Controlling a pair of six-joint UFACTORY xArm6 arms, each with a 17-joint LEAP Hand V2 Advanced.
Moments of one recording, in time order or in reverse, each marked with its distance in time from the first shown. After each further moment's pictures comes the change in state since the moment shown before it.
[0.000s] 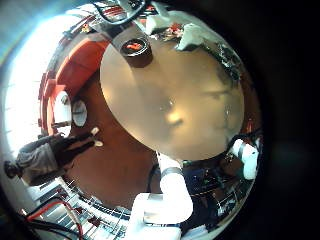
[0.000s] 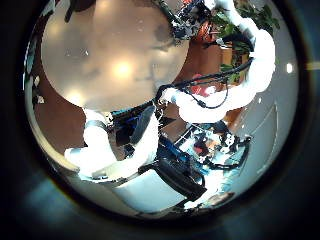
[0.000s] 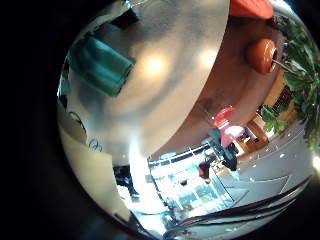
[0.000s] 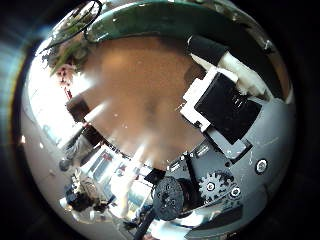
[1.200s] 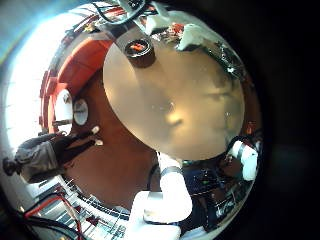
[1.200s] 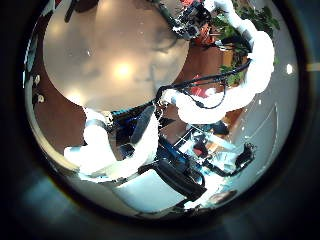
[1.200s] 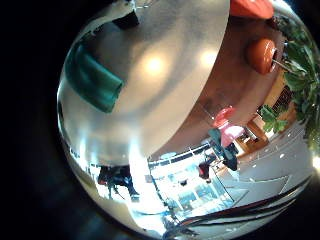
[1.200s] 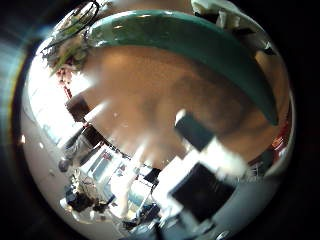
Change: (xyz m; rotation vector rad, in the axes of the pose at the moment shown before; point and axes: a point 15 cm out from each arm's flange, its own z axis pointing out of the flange) left arm -0.006 0.006 -0.002 -0.003 0.003 -0.067; right arm 0.000 0.000 0.000 0.000 0.000 0.000
